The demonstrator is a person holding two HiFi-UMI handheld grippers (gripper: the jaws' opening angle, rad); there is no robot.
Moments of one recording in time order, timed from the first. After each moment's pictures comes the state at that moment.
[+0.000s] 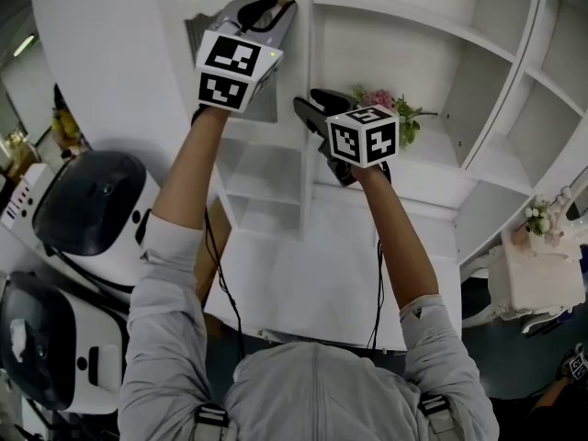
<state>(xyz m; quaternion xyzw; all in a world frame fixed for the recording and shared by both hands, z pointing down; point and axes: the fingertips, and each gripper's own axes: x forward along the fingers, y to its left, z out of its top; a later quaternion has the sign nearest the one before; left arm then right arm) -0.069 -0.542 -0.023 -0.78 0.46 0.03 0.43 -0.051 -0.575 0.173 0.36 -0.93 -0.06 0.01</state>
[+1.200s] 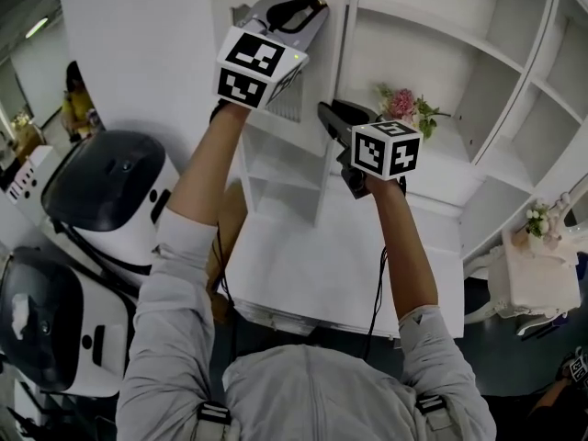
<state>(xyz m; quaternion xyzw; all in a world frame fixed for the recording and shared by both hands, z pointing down) -0.106 -0.472 -0.020 -0.81 0.42 0.05 0.41 -0.088 -0.500 0.176 0.37 -0.93 -0.03 -0.01</state>
